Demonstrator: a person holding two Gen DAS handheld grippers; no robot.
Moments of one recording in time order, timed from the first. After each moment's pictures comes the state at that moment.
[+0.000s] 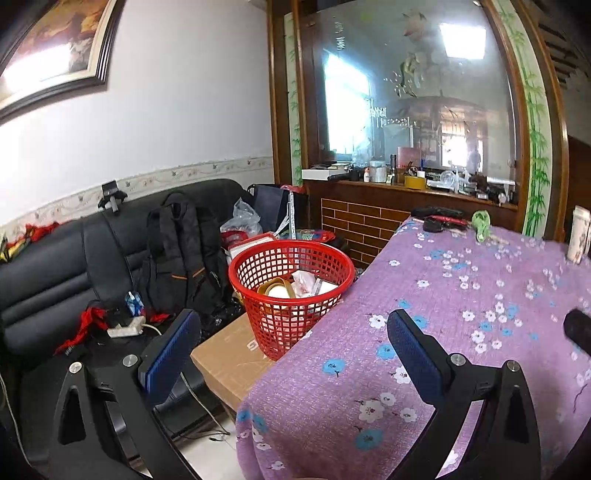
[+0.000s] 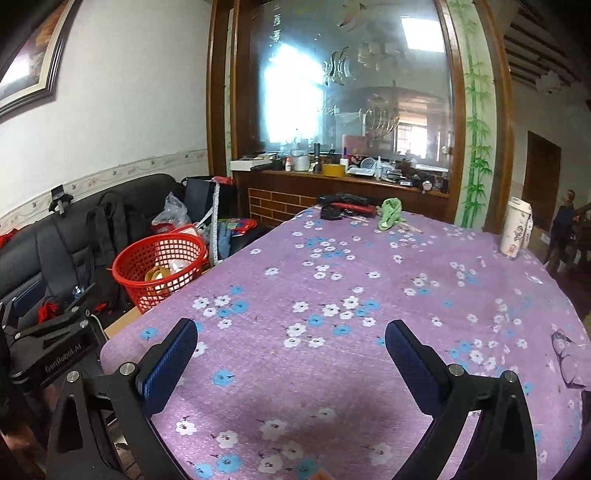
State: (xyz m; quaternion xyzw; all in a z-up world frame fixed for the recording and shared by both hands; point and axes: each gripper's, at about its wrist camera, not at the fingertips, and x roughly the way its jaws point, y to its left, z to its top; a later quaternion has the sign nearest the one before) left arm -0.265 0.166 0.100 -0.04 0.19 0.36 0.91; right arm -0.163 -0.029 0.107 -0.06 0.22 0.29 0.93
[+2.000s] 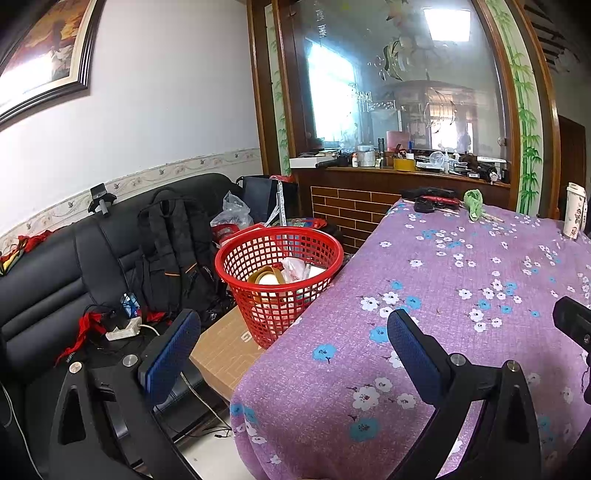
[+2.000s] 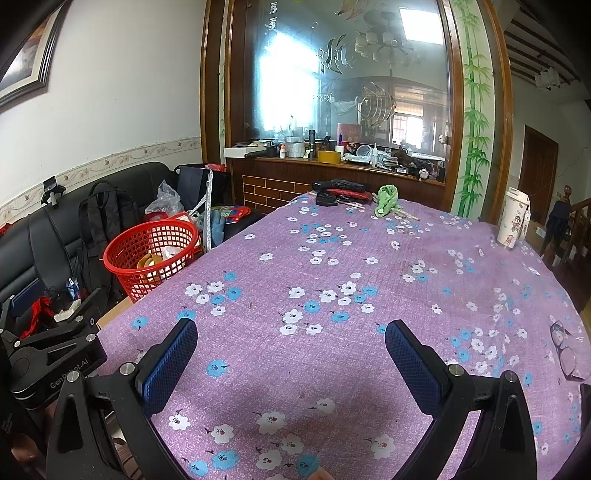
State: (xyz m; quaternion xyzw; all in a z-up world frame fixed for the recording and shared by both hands) left arm -0.258 0.164 0.088 -0.03 0.21 0.34 0.92; right arm -0.160 -0.021 0.096 -0.07 0.25 0.28 0.93
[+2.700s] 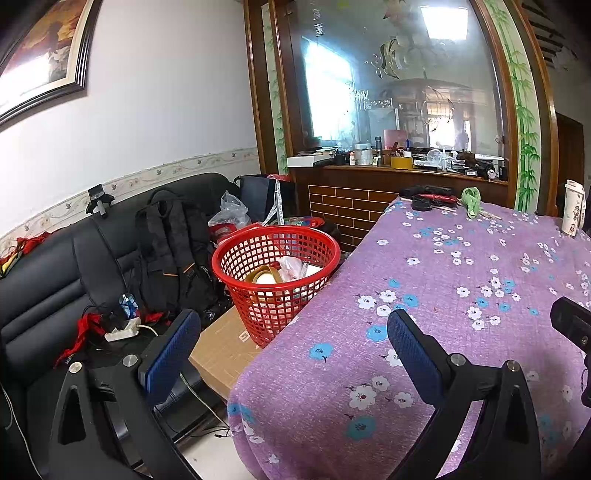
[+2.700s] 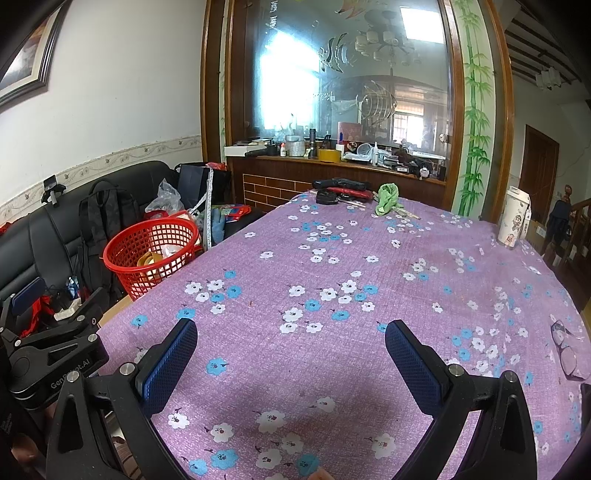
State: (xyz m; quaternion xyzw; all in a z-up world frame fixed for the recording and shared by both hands) left arm -0.255 0.161 0.088 -0.03 0.22 0.33 0.92; right arm -0.160 -0.021 0.094 -0.07 0.25 0.28 0.93
